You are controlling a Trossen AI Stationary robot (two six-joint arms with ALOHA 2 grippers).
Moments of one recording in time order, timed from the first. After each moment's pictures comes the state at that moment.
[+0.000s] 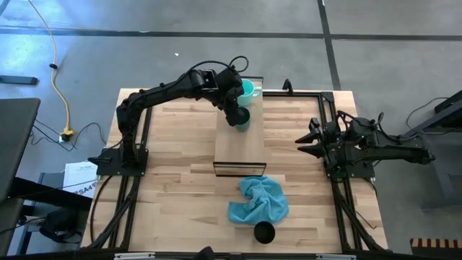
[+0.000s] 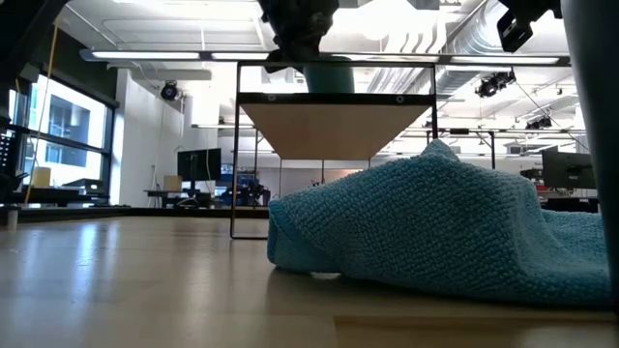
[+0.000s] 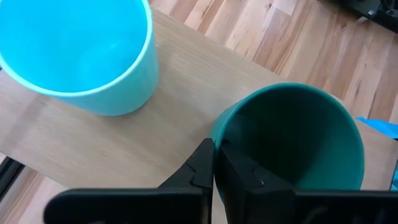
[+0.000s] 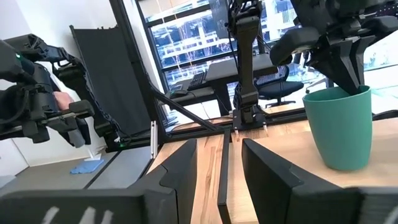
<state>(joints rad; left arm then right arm) 0.45 1.92 2.03 -1.11 0.02 -0.17 -0.05 0.33 0.44 -0.07 -0.21 0.24</state>
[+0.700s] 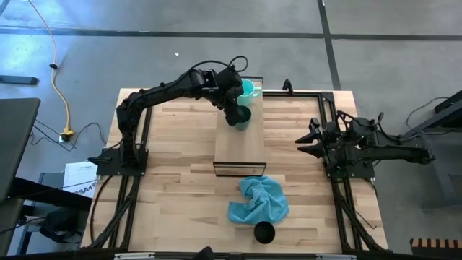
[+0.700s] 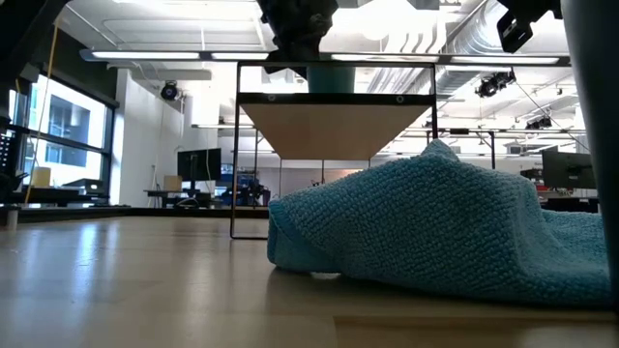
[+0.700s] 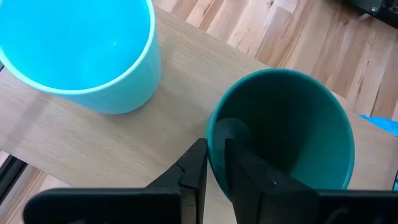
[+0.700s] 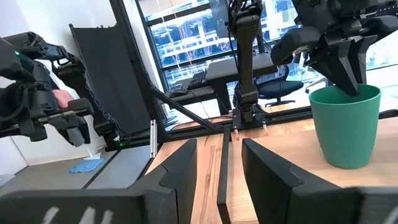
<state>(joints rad) 0.45 1.92 2.03 -1.12 0.02 -0.16 -0.05 0.33 0.44 -0.07 -0.21 0.24</state>
